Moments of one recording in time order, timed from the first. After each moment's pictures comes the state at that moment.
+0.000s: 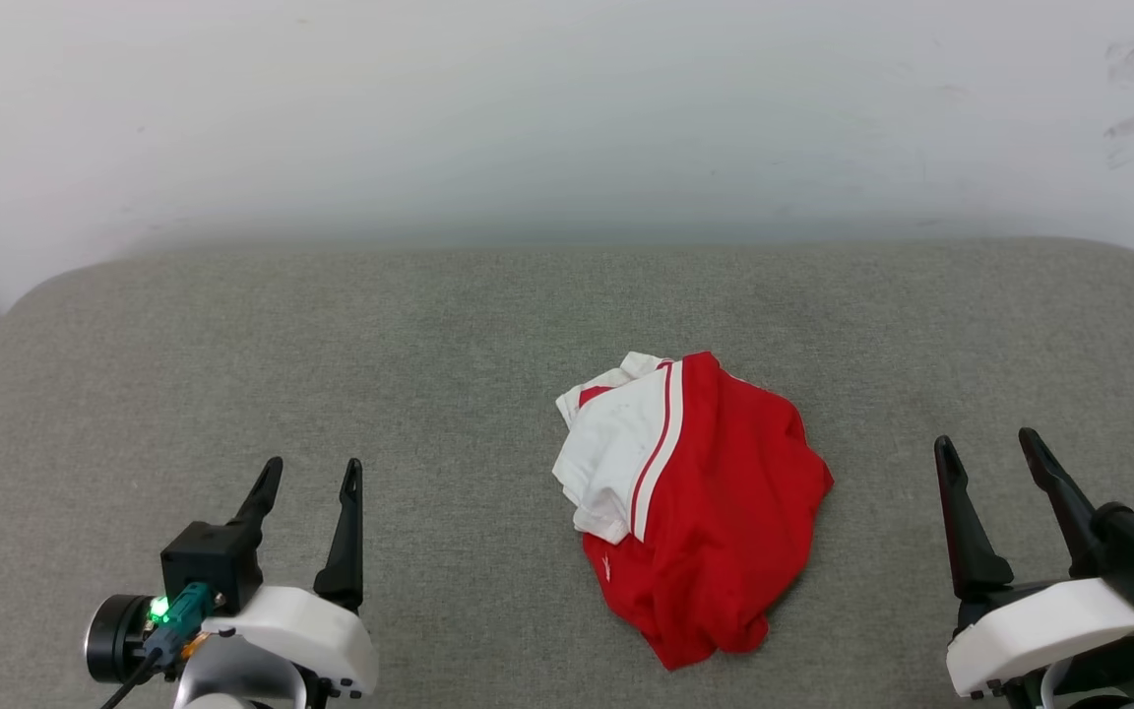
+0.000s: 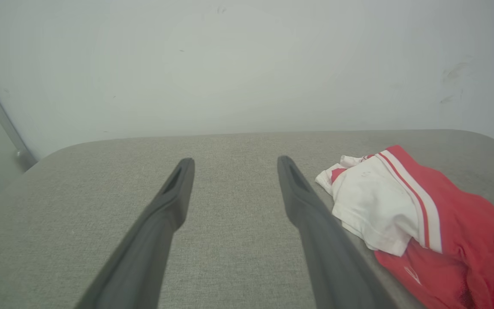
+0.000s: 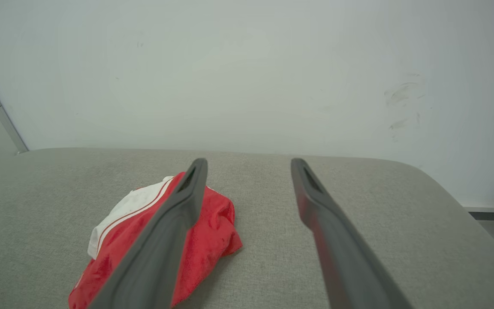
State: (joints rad) left arm -0.06 0.31 -0.28 0.04 -0.38 0.17 -0.10; right arm 0.05 -0.05 -0.04 -0.15 0.10 0.13 0.06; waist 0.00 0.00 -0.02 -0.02
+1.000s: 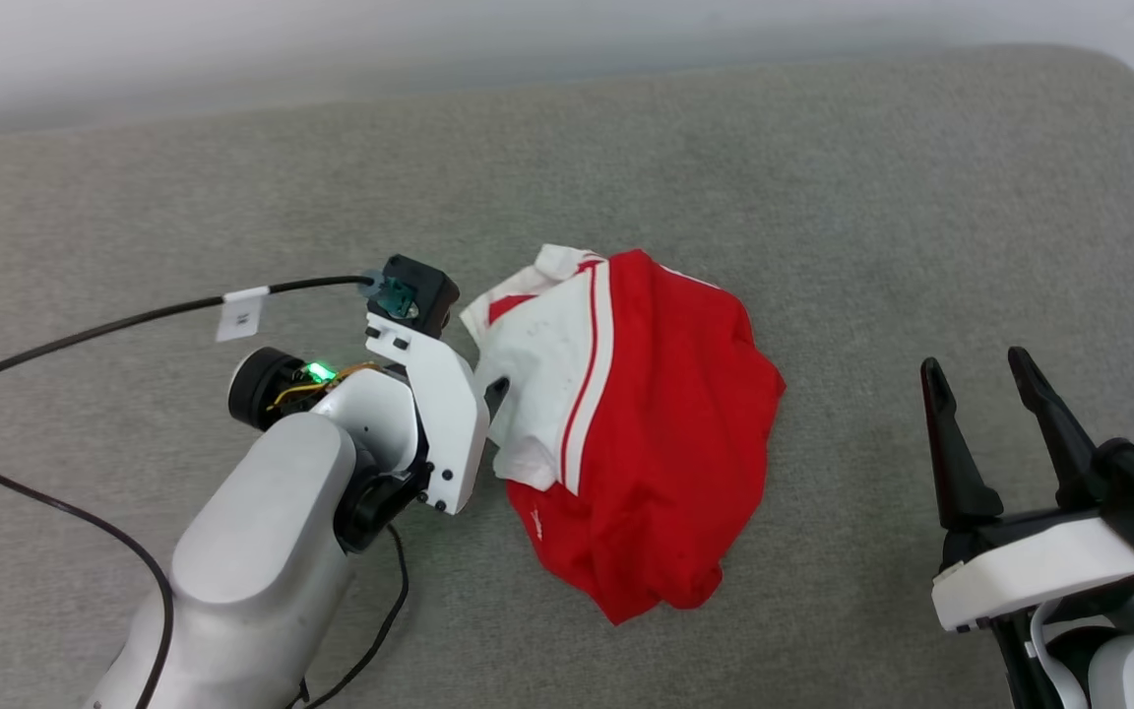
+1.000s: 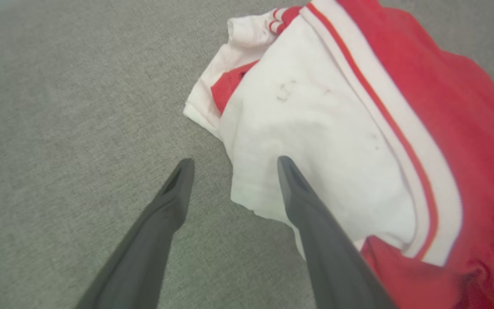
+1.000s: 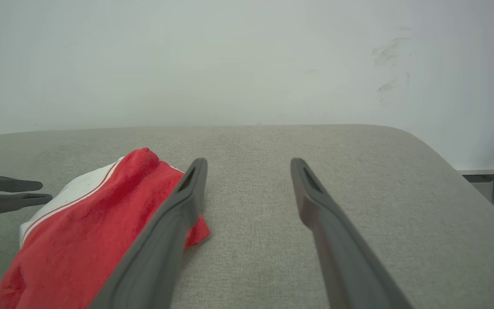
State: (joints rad) left arm -0.65 0.27 -0.53 0.45 -0.50 -0.10 0.52; right arm -0.07 -0.05 -0.02 -0.14 0.12 0.13 0.02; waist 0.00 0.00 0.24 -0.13
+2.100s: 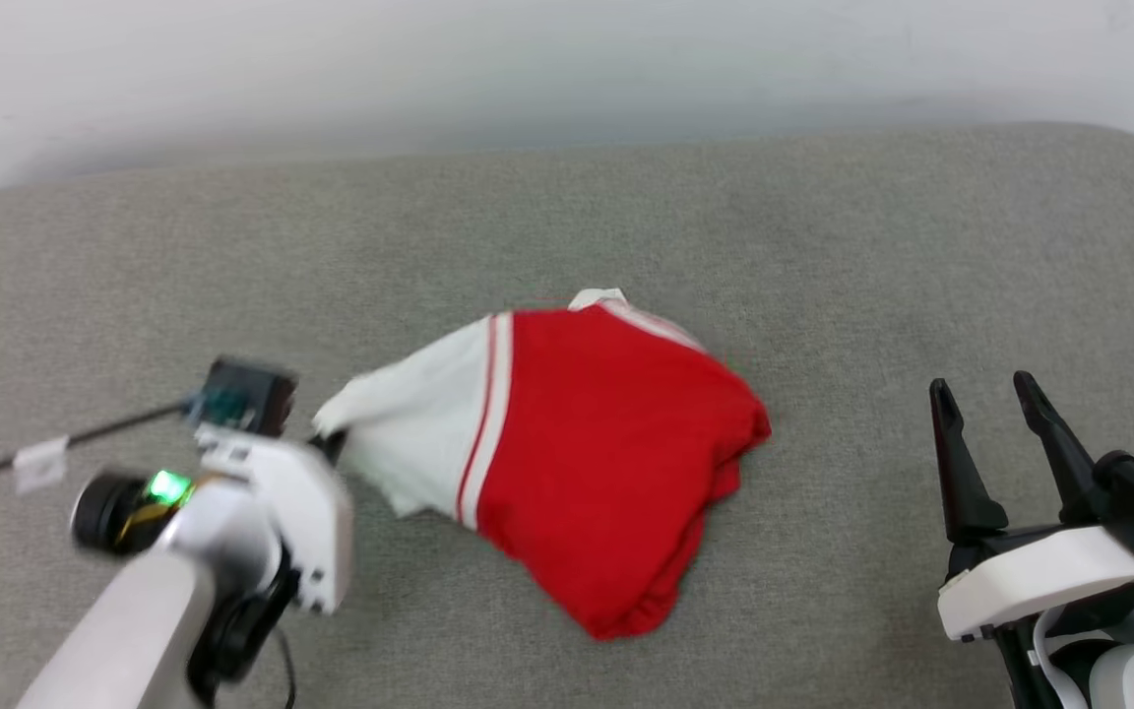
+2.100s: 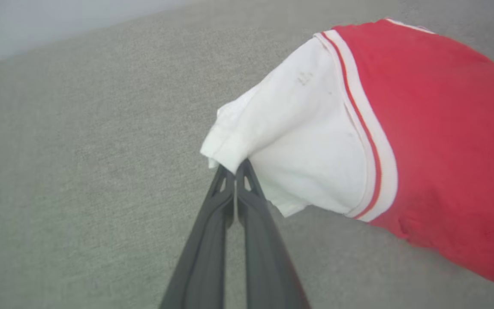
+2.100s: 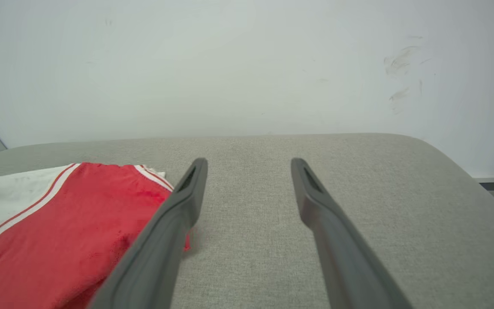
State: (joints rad) left arm -0.37 0.50 -0.45 0.12 -0.56 0.09 0.46; right arm -0.06 -0.05 -0.03 -0.08 0.14 0.13 0.01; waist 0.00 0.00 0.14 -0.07
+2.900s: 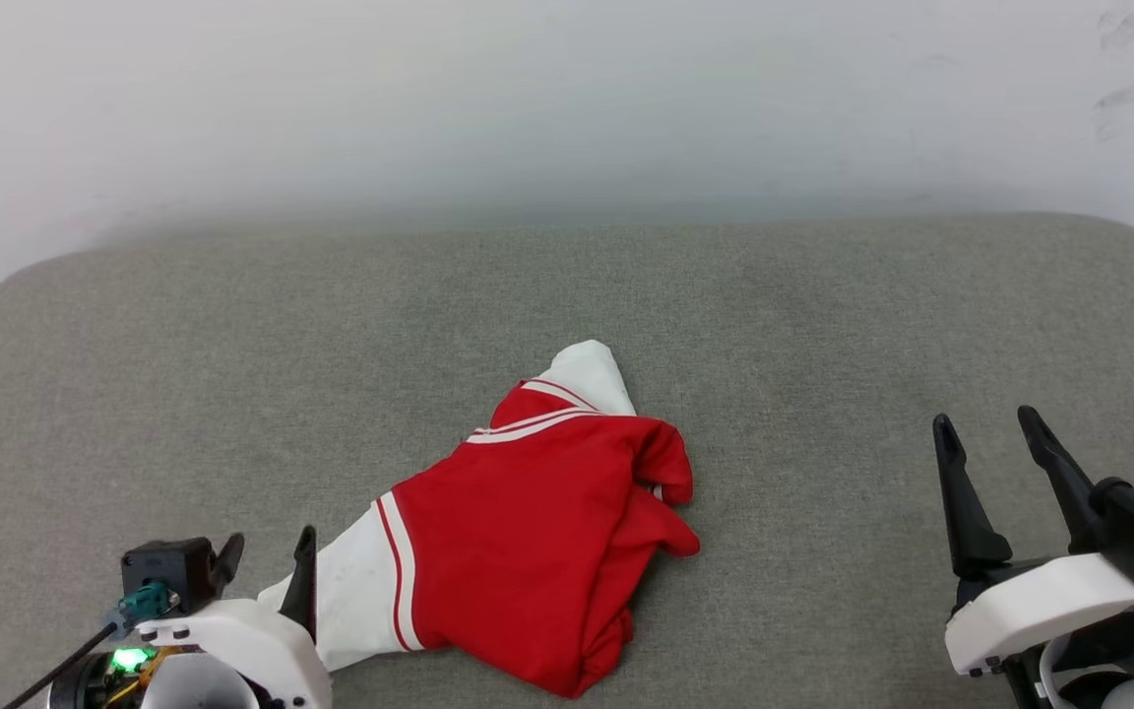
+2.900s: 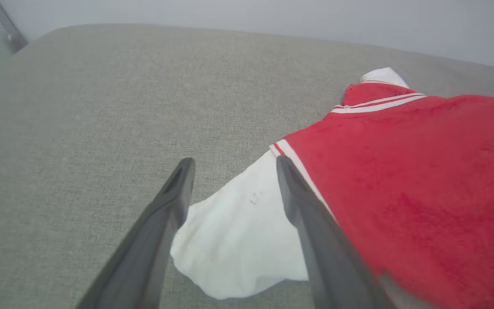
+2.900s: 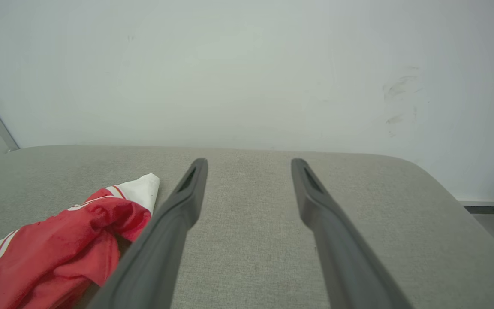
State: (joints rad) left arm -0.03 0.43 -0.32 0.11 -0.60 0.24 0.08; right arm 0.01 -0.05 -0.04 -0.14 0.10 0.13 0.08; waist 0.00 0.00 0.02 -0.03
